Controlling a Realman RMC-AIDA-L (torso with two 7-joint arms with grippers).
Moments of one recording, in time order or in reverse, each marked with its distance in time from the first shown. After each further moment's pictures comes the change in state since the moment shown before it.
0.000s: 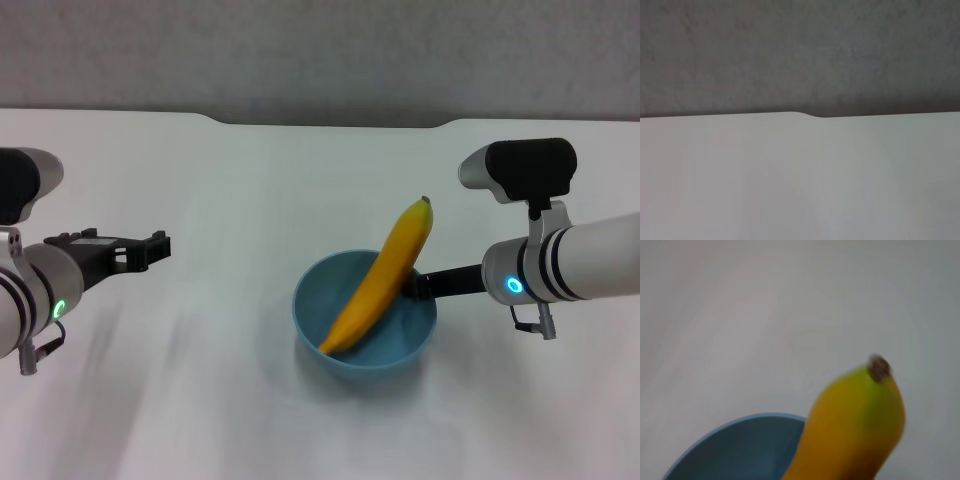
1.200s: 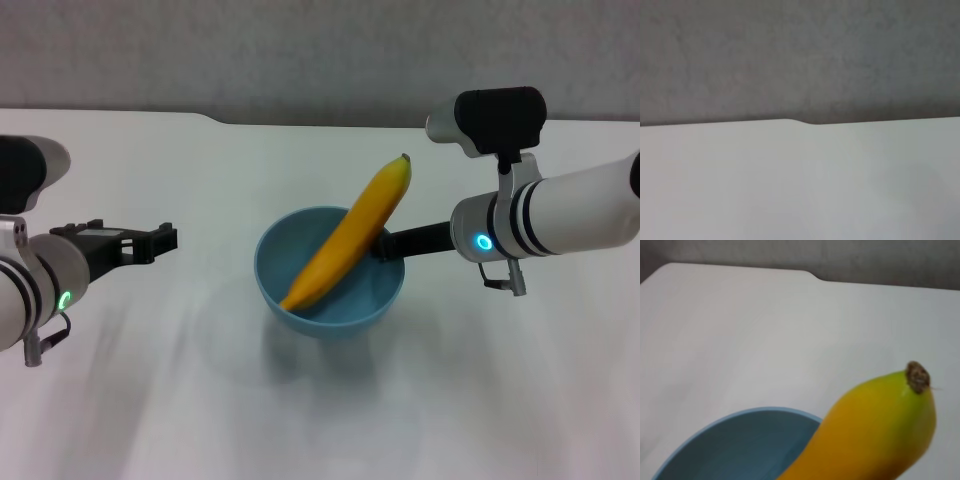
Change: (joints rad) left arm -0.010 -0.002 0.001 -0.028 -0.001 0.025 0.007; right arm 0.058 -0.009 0.006 0.073 -0.023 0.024 0.033
